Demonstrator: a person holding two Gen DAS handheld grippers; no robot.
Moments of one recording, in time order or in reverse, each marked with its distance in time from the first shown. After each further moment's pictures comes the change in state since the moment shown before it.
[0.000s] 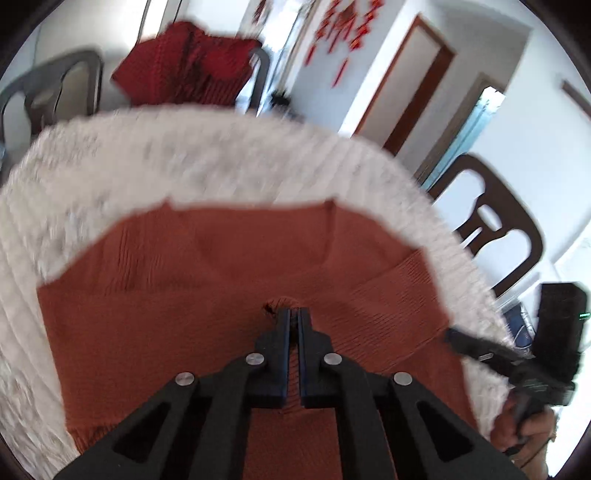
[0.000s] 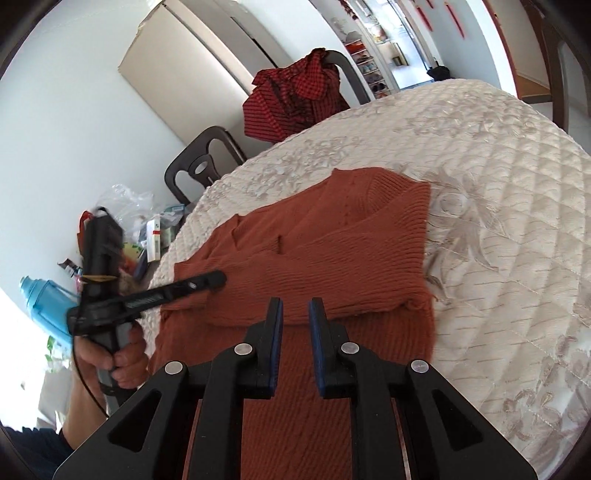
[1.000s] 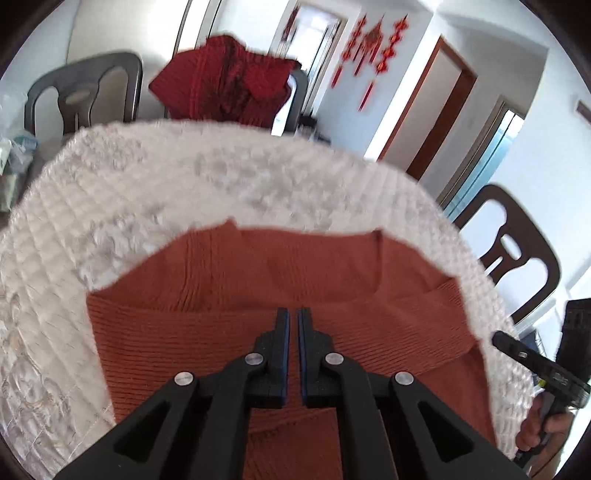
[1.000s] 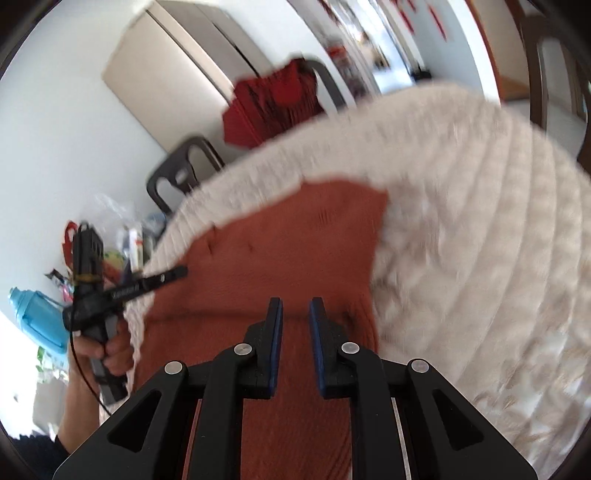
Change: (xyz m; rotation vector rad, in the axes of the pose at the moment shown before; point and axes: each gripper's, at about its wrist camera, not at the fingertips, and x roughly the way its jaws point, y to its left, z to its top) left arm -0.011 0.040 -0.001 -0.073 -0.075 0.075; right arm -0.023 -0.007 0.011 -0.017 -0.069 -0.072
